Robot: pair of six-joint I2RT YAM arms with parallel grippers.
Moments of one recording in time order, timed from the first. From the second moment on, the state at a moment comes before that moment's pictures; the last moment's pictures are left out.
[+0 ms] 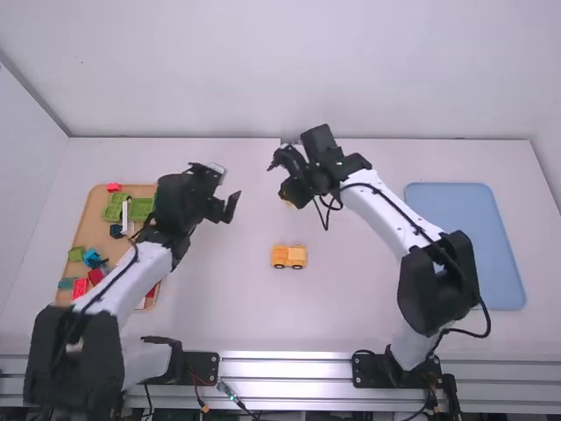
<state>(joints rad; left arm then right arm) -0.07 1.28 0.66 0.19 0.24 0.24 0.50 1.83 1.50 -0.70 -0.35 -0.33</state>
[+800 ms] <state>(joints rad) 0.16 0.23 0.20 0.06 0.10 0.07 0.91 2.31 1.77 -0.98 -0.08 -0.72</state>
